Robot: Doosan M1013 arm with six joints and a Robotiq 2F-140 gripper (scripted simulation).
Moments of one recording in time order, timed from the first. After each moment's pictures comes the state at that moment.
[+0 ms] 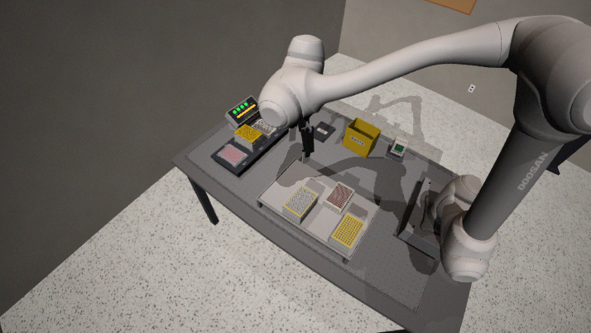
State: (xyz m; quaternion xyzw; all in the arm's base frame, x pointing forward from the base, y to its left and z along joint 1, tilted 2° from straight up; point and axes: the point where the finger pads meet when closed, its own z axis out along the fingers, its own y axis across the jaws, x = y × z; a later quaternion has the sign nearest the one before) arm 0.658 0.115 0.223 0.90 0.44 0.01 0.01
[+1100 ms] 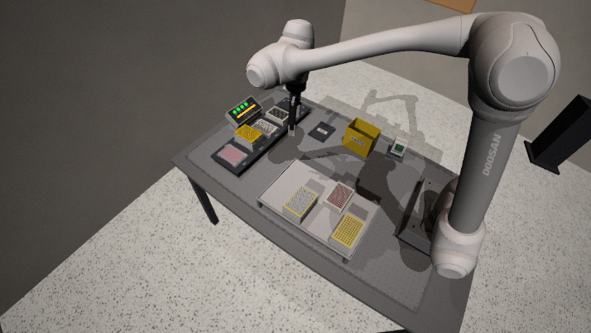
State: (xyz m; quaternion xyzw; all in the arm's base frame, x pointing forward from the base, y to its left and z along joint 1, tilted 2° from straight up) arm 0.740 -0.005 0.227 0.99 0.16 0.01 0.01
